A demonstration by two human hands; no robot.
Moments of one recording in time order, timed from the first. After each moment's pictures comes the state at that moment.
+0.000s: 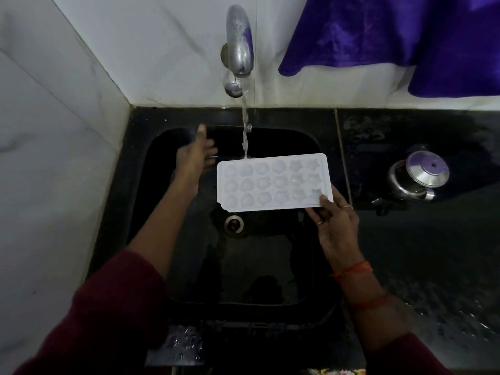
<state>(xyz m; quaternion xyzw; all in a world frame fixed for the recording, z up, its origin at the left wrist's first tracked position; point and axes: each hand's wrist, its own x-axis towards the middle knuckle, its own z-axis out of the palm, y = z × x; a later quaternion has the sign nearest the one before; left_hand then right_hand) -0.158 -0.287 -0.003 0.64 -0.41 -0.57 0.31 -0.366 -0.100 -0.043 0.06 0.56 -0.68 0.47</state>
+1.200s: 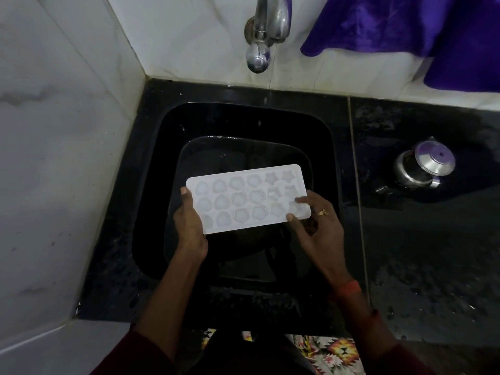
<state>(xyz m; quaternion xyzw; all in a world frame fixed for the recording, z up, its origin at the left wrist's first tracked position) -0.093 -0.139 -0.056 0.67 -0.14 -0.60 0.41 -0.314 -0.032 -0.055 -0.48 0.72 -0.43 0.23</state>
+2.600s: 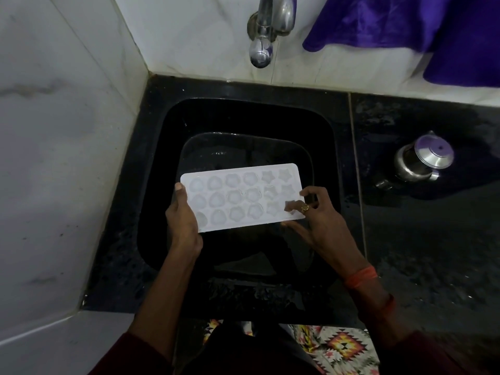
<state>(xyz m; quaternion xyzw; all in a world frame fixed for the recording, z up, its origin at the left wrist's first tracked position) -0.077 -0.132 -0.038 0.69 -0.16 -0.56 0.42 -0.324 -0.035 -0.030 -0.66 0.71 -0.16 0.19</state>
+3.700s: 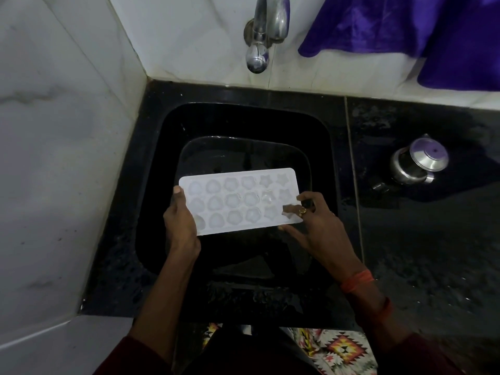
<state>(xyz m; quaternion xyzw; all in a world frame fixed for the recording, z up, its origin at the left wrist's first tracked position) -0.079 -0.131 -0.036 0.70 -0.20 -0.54 0.43 -0.320 -0.034 -0.024 -0.64 0.73 -0.14 0.20</state>
